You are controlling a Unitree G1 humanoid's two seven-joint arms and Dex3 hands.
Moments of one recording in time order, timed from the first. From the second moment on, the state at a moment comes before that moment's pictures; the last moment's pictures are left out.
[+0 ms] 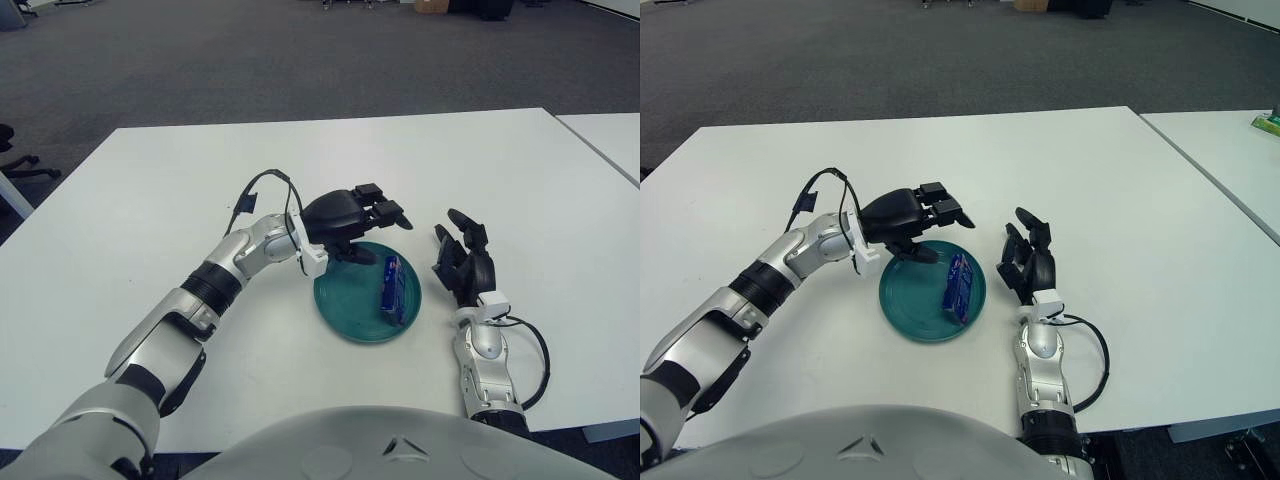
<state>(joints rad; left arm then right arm) -0.55 0.34 -0.55 0.42 0.63 -0.80 -0.08 0.16 0.06 -0.08 0.22 -0.03 -0.37 -0.10</state>
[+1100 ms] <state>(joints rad) -0.51 0.31 -0.45 0.46 0.28 -0.73 -0.29 0.14 0.06 -0.08 0.24 -0.03 -0.37 -0.11</state>
